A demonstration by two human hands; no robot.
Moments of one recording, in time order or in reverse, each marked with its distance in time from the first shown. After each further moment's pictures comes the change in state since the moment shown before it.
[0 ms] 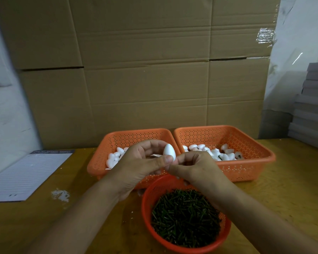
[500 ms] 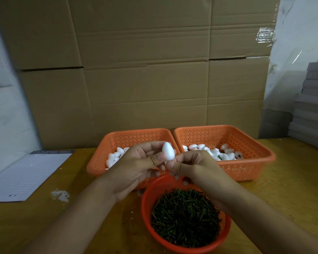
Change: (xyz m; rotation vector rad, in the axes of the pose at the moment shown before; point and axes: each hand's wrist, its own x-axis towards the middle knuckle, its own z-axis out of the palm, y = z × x) left_hand 0.001 -0.003 -0.007 -0.158 -0.093 -0.055; right_hand -0.003 -0.005 -0.004 -0.020 -0.116 -0.015
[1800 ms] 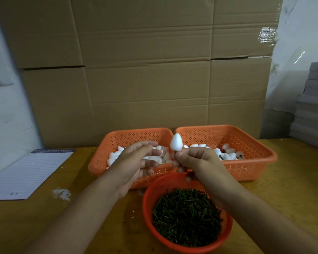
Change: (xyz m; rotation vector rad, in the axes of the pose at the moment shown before) left_hand 0.009 -0.004 -0.004 0.023 0.355 -0.136; right_hand 0.003 0.002 0.002 0.102 0.140 -0.022
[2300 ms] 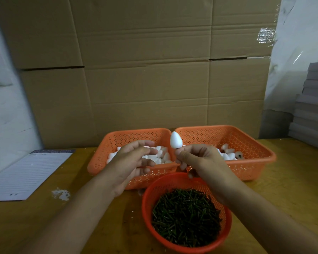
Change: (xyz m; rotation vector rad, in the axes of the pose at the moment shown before) left_hand 0.005 0.000 -0.009 0.030 0.020 0.003; right_hand 0.005 -0.001 -0.009 -0.040 0.027 -0.032
